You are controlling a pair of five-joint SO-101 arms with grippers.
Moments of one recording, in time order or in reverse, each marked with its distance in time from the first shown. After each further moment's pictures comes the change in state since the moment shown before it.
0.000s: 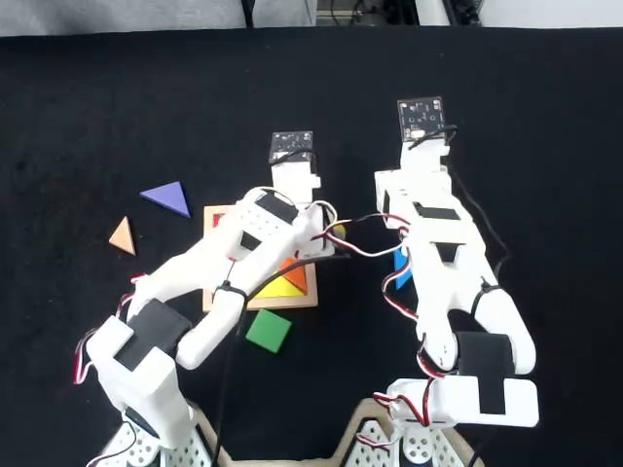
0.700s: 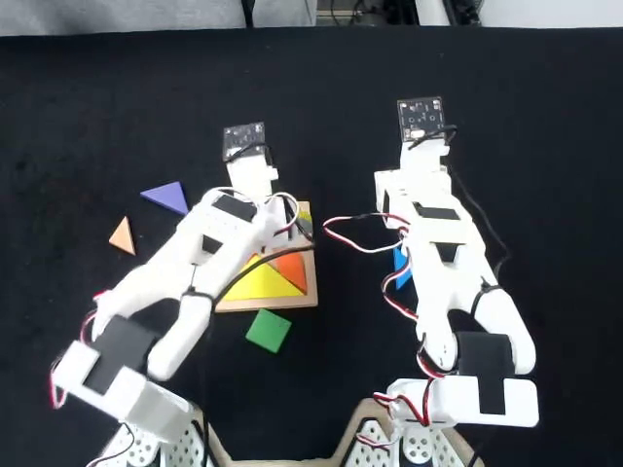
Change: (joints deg) left arm -7.9 -7.0 9.9 -4.0 0.0; right arm 0.0 0.0 0.0 0.0 0.0
